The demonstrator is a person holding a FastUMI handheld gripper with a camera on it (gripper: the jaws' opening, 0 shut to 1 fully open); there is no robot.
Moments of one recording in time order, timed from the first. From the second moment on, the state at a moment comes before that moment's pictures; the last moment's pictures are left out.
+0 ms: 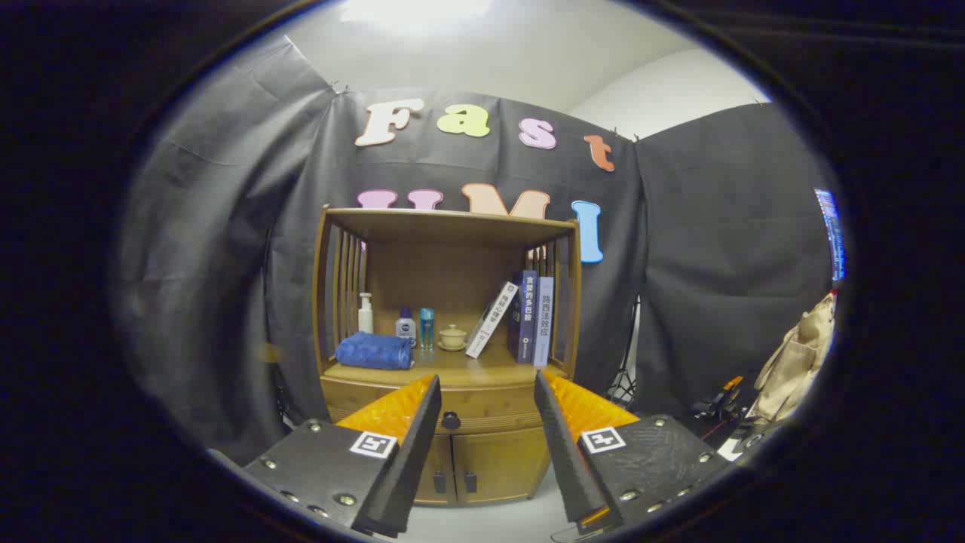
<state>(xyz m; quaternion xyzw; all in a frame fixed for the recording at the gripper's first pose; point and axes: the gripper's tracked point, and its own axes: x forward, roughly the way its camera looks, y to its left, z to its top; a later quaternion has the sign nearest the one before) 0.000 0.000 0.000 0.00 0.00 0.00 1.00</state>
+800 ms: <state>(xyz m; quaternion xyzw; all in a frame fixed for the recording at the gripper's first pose) 0.017 0.004 -0.006 0.00 0.00 0.01 1.00</state>
